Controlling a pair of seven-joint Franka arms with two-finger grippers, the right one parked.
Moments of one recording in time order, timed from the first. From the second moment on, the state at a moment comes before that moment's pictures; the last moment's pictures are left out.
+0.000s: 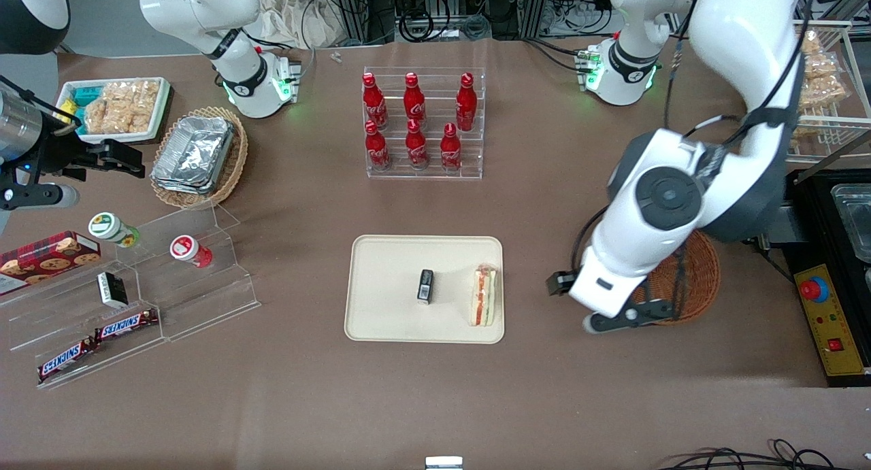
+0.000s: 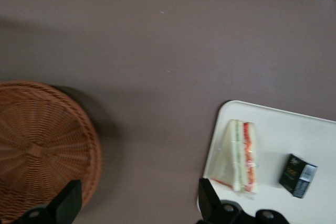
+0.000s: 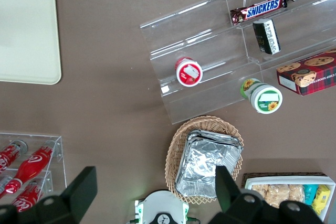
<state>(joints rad) -0.02 0.49 -0.46 -1.37 0.27 1.87 -0.67</state>
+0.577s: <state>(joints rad) -0.01 0.12 -0.16 -1.80 0.04 1.95 -0.15</state>
